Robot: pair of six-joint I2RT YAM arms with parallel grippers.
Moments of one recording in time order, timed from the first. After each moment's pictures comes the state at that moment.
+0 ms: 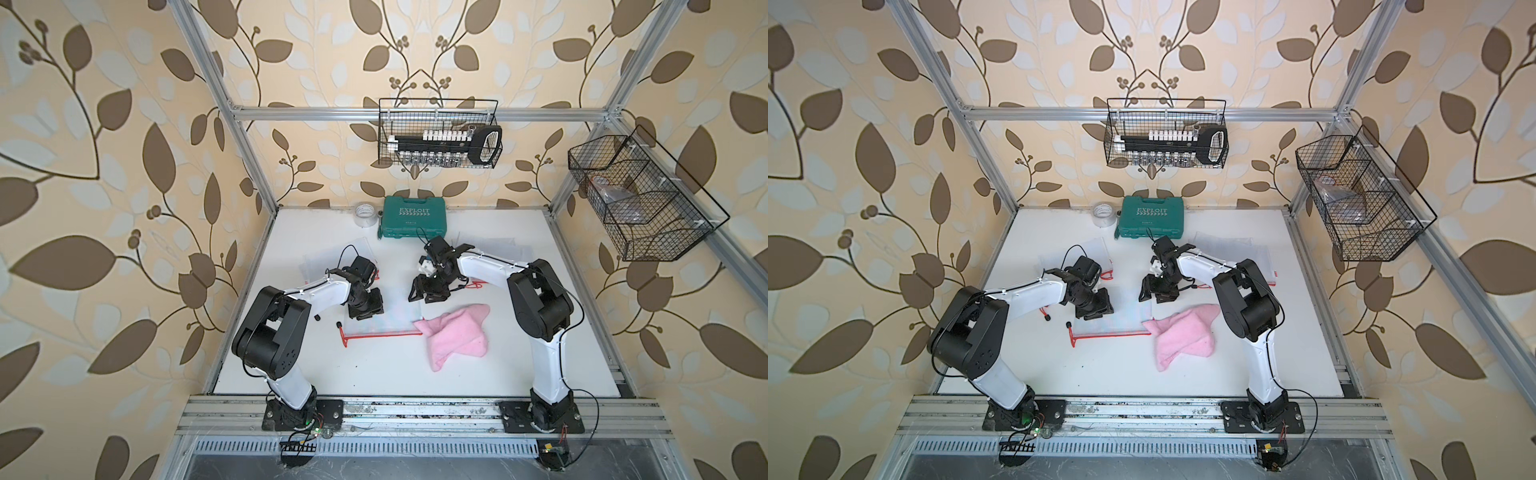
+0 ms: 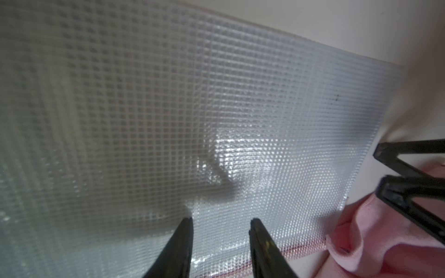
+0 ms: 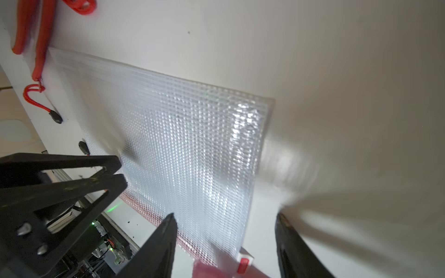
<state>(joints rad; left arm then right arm) -0.39 1.67 0.93 -0.55 0.27 -0.68 0.54 2.10 1.48 -0.72 -0.45 0.48</state>
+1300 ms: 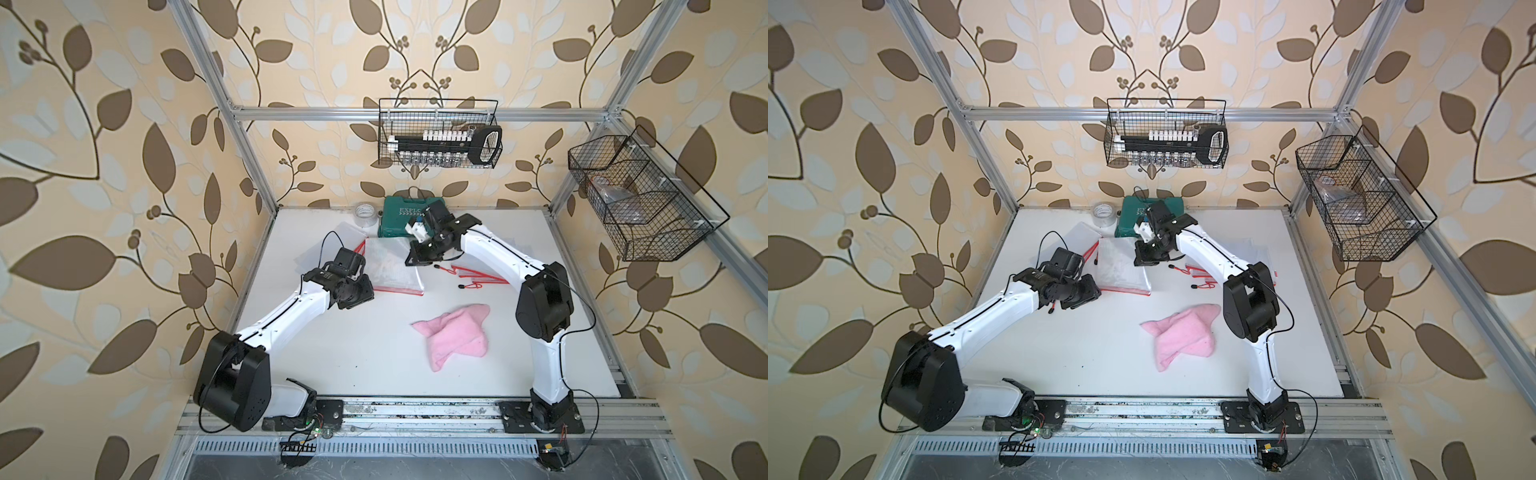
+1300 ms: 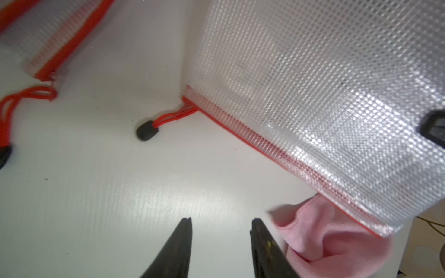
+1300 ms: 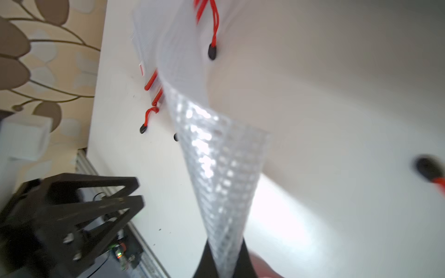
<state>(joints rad) -0.37 1.31 0.97 -0.66 0.12 -0.75 0.50 2.08 1.98 -0.98 -0.30 0.26</state>
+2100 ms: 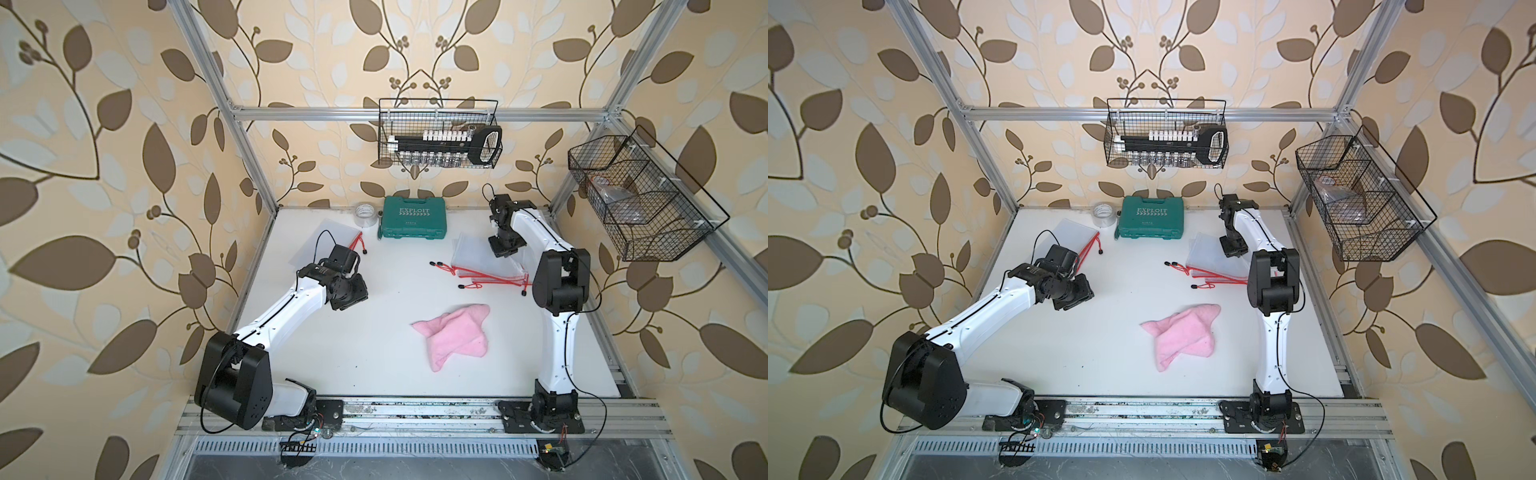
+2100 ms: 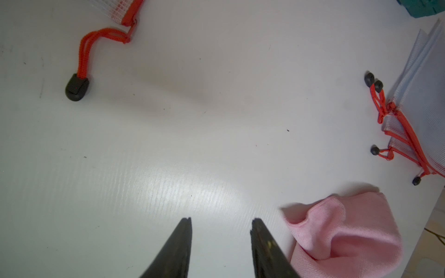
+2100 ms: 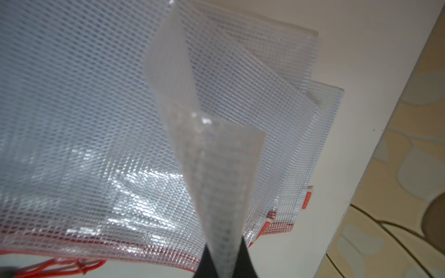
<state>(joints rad) -0.33 1.36 0.99 -0.77 0.12 -0.75 0.05 2.29 2.02 -1.18 0.34 -0.09</state>
